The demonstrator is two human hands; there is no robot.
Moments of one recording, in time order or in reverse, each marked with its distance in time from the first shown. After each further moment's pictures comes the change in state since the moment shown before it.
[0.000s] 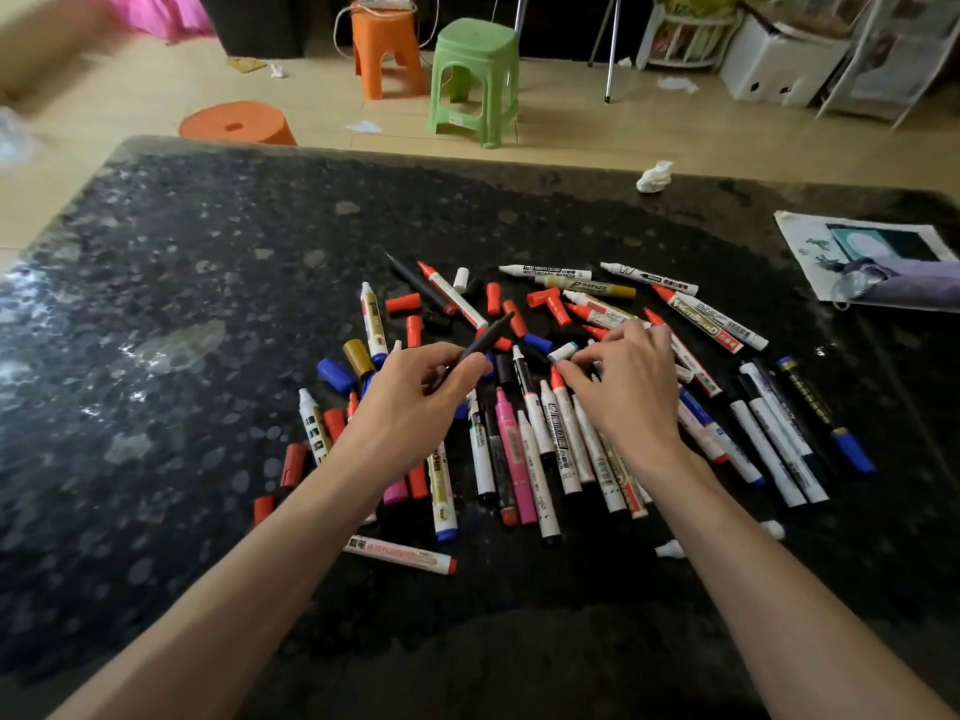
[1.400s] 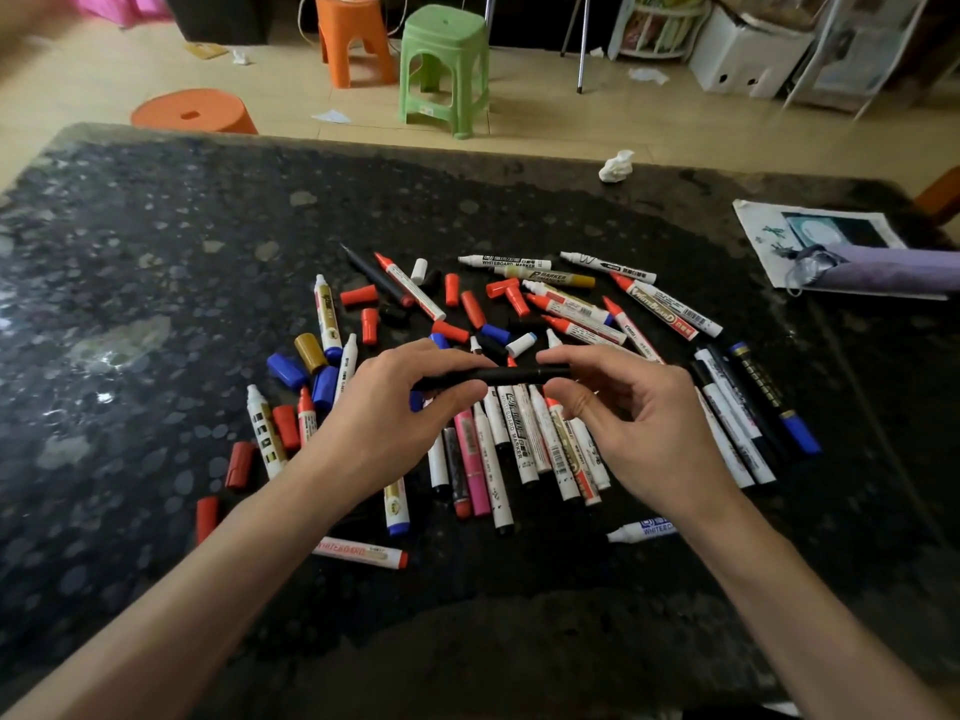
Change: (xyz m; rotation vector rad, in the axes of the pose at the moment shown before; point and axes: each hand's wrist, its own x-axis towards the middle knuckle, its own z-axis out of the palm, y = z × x) left_hand -0.004 0.007 0.020 0.215 -0.070 0.267; right_hand -0.058 0.024 -0.070 0.841 -0.130 -0.213
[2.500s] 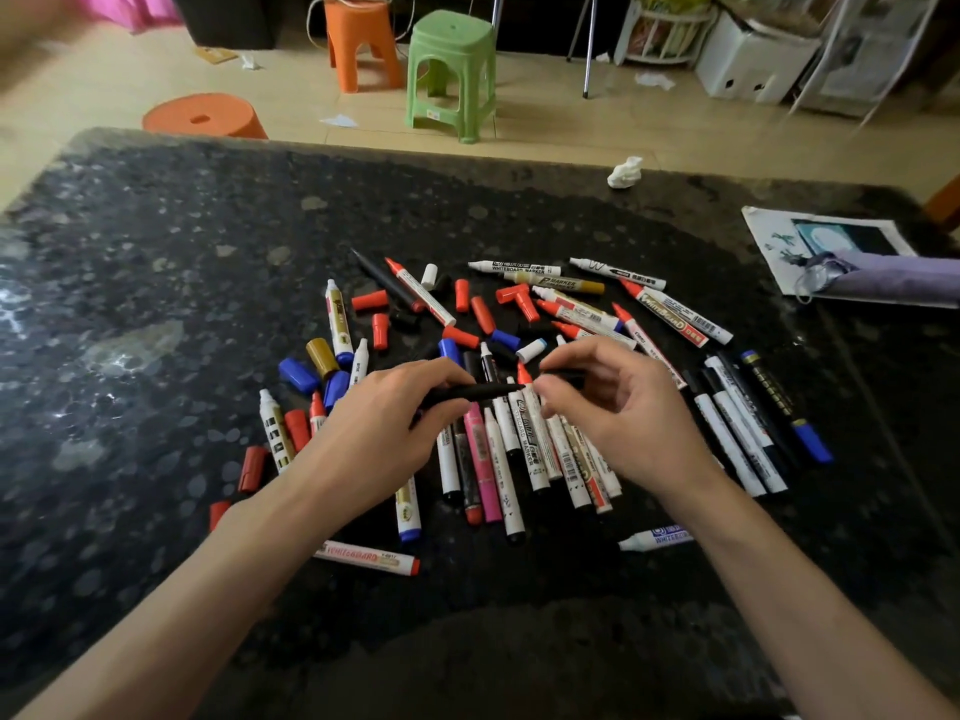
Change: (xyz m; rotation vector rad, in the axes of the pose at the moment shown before) left_hand -0.006 -0.005 -0.010 0.227 -0.055 -0.022; right_hand 0.017 -0.001 0.010 0.179 -0.063 0.163
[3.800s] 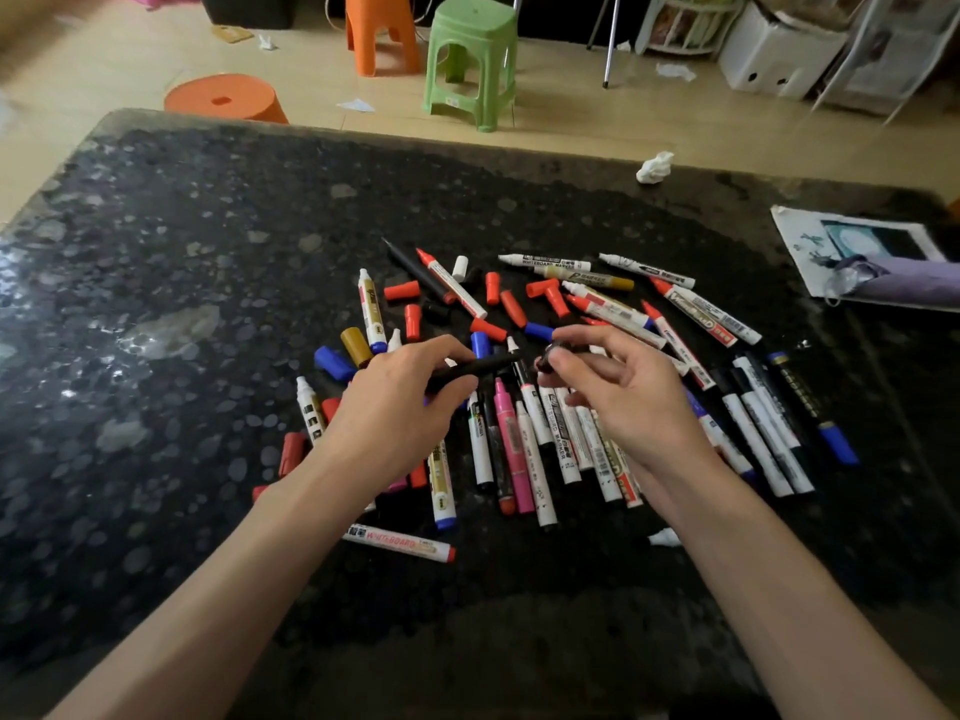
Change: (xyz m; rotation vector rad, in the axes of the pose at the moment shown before) left_hand 0.000 -0.012 -0.015 -0.044 0.064 -0.171; right_hand 0.010 -0.021 0.036 0.186 0.131 0.302
